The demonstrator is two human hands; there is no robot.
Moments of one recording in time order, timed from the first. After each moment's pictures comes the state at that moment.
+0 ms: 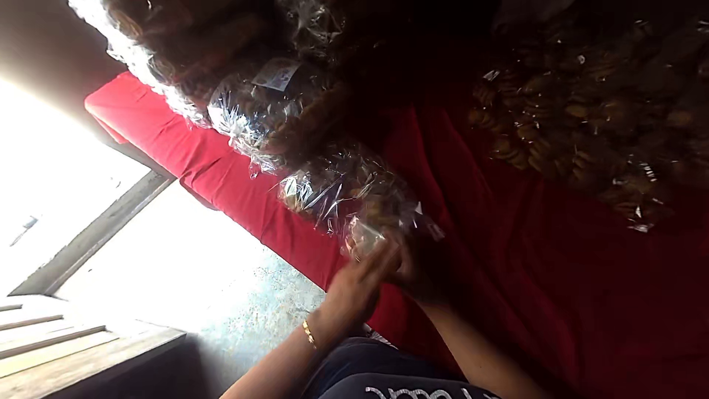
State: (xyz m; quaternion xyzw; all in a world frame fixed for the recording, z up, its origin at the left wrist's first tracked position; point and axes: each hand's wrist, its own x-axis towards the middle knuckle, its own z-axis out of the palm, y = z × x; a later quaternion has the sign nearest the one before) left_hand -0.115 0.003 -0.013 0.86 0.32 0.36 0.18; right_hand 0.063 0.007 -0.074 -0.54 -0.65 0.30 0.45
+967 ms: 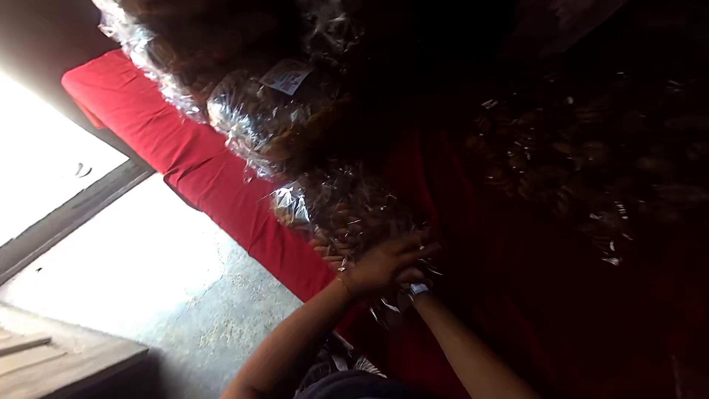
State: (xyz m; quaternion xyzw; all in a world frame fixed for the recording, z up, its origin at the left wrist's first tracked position) left_hand -0.050 0.081 -0.043 0.86 0.18 0.32 0.37; right_hand 0.054 0.058 -0.007 -0.77 -0.53 0.33 0.15
